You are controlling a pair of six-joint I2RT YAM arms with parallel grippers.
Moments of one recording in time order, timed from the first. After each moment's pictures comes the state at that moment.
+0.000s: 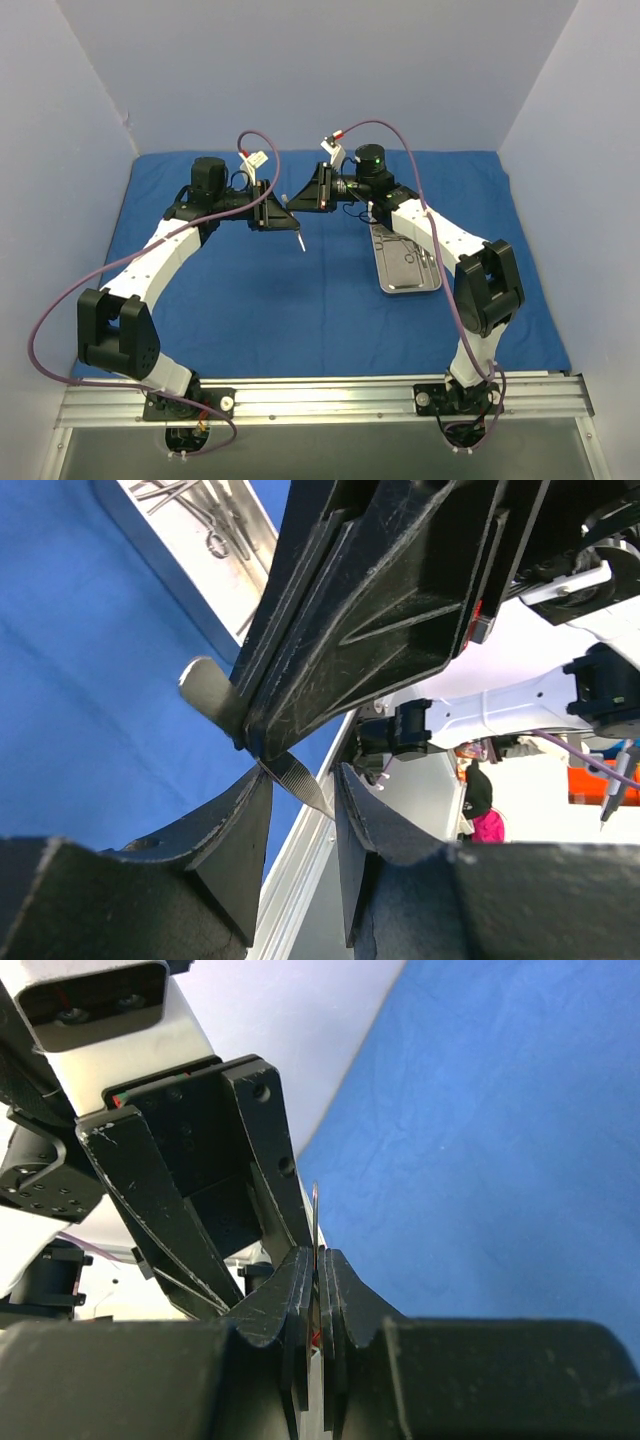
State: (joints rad) left arm -0.28 1.52 1.26 -0.27 0.98 -0.56; right arm 0.51 1.81 1.43 0.12 -0.86 0.84
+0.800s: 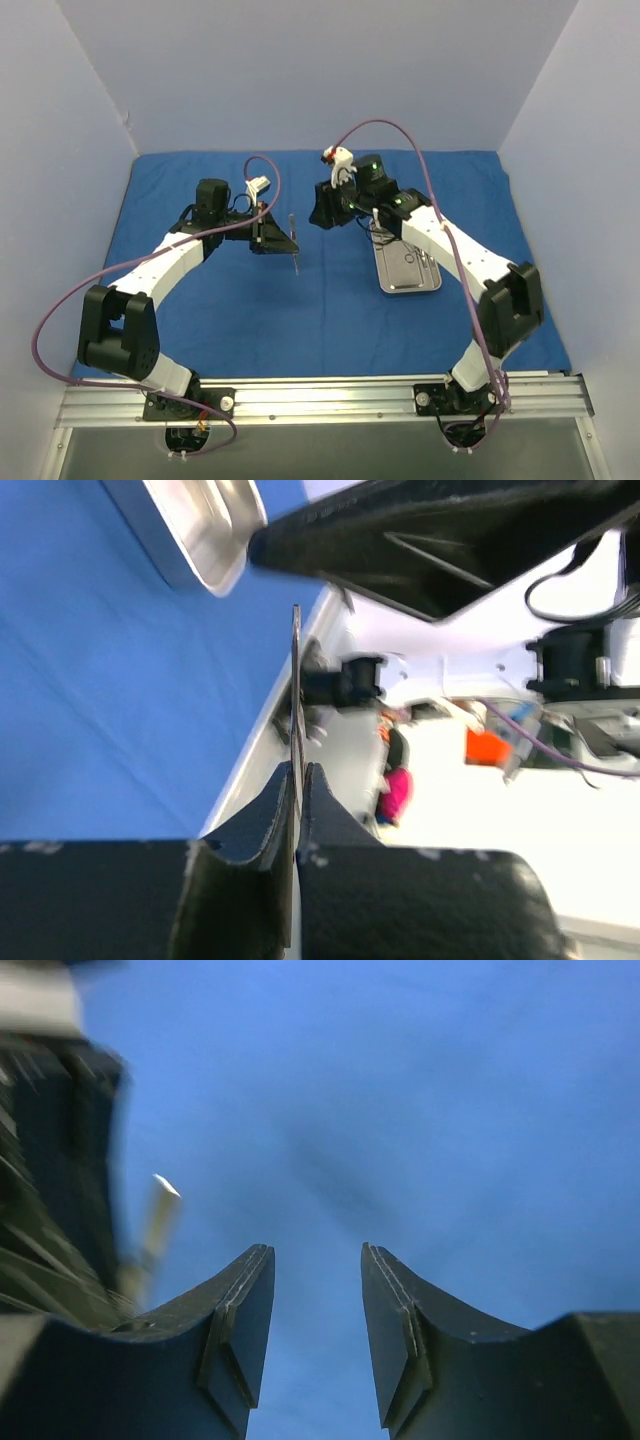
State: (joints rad) left arm -0.27 1.53 1.10 -0.18 1.11 -0.70; right arm 0.57 1.71 1.49 -0.34 -0.41 0.22
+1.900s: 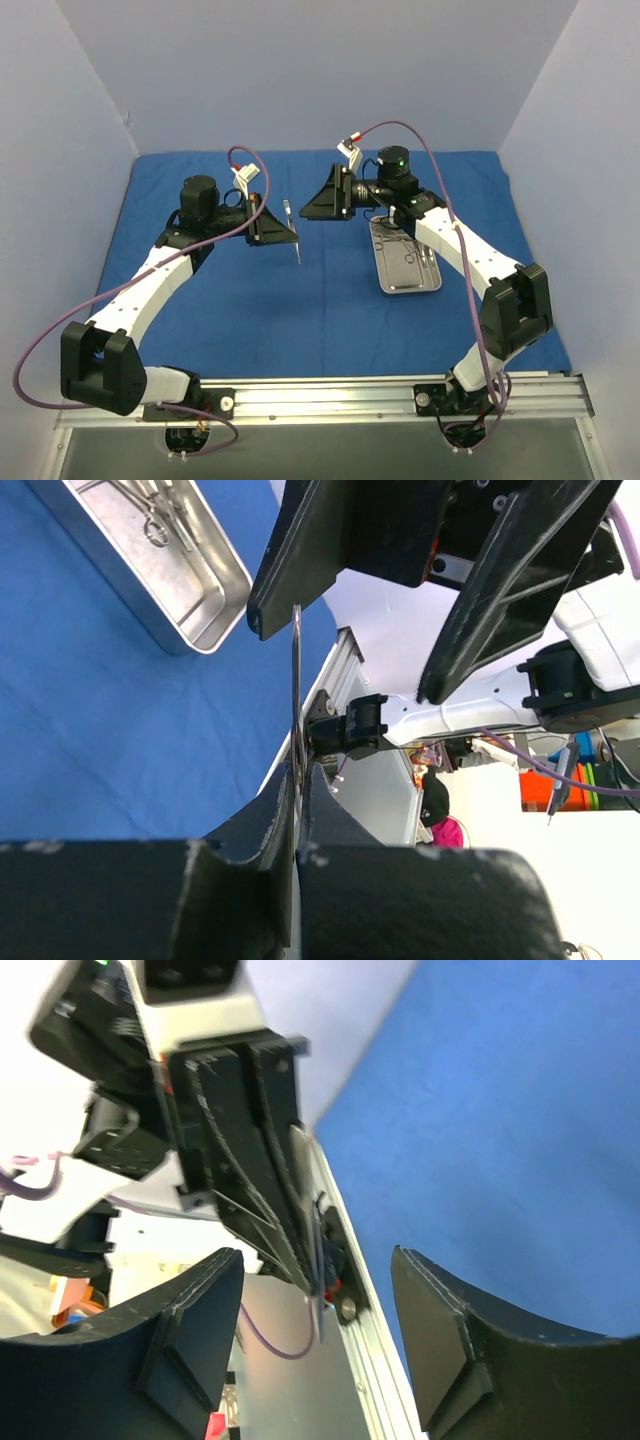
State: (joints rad) left arm -0.30 1.34 1.04 -0.06 0.99 -0.78; right arm 0.47 1.63 1.33 -0.02 -0.94 0.76
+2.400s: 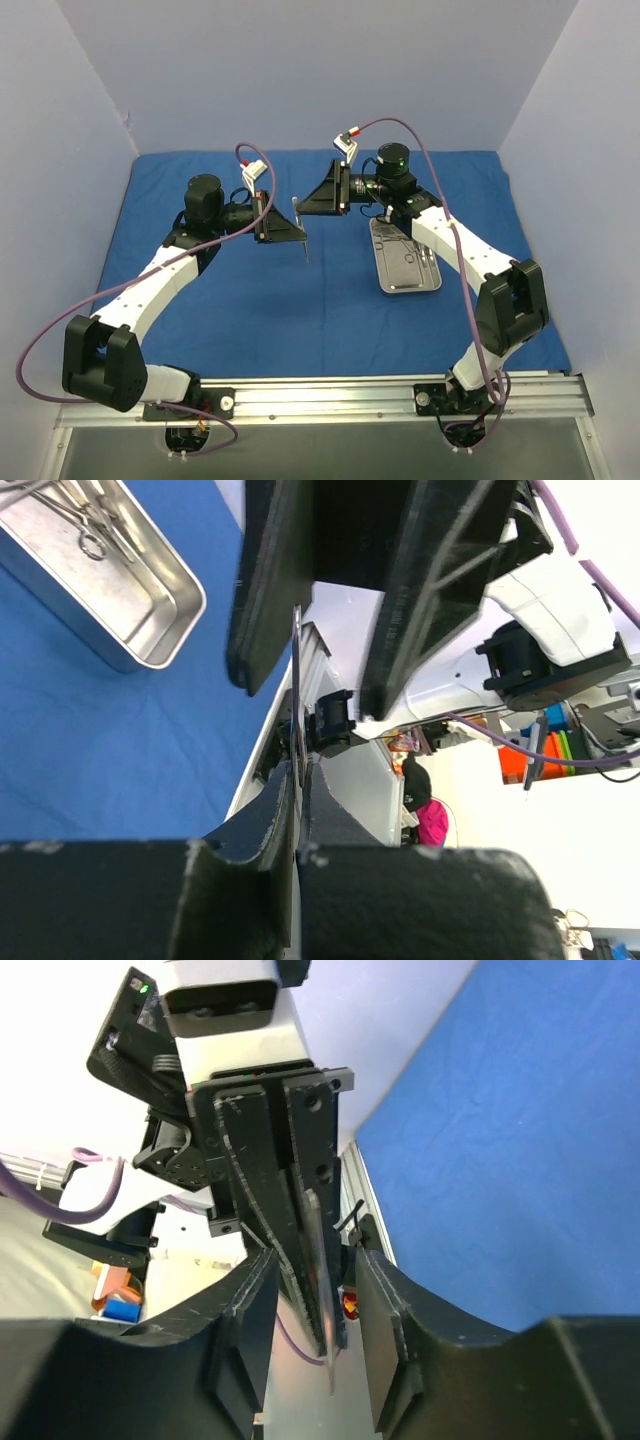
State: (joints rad) left arm -0.34 1.36 1.03 0.13 1.04 -0.89; right arm 0.47 1.65 1.33 0.17 -1.00 0.92
